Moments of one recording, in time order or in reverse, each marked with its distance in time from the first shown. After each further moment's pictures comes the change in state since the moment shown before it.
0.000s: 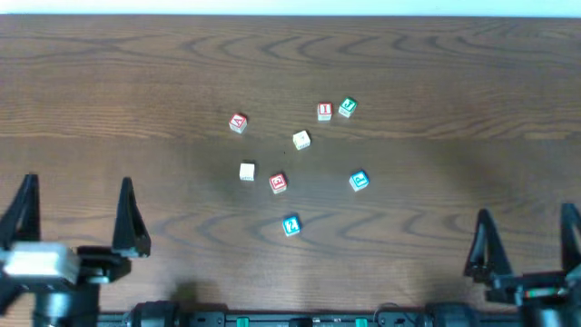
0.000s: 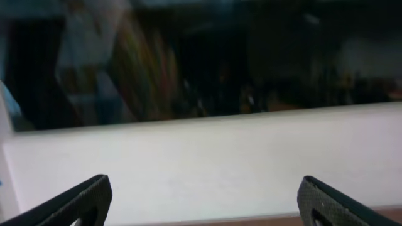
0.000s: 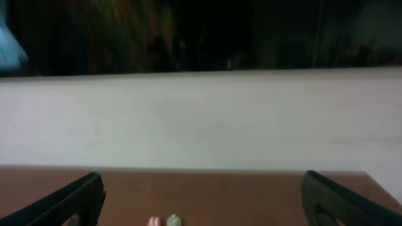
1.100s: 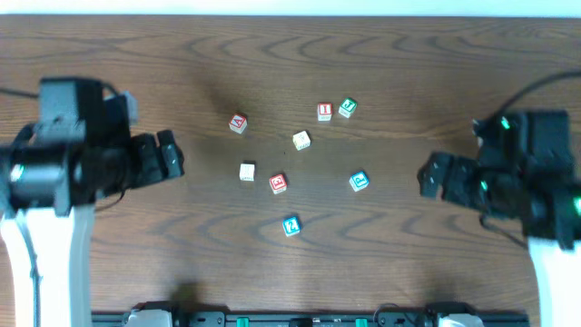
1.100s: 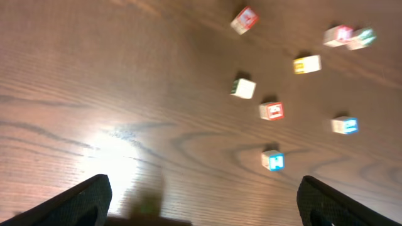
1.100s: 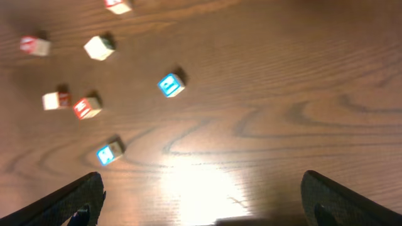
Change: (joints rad) left arm -0.020 0.927 0.520 -1.045 0.034 -0.286; right arm 0.011 0.893 0.347 -0.707 -0.044 0.250
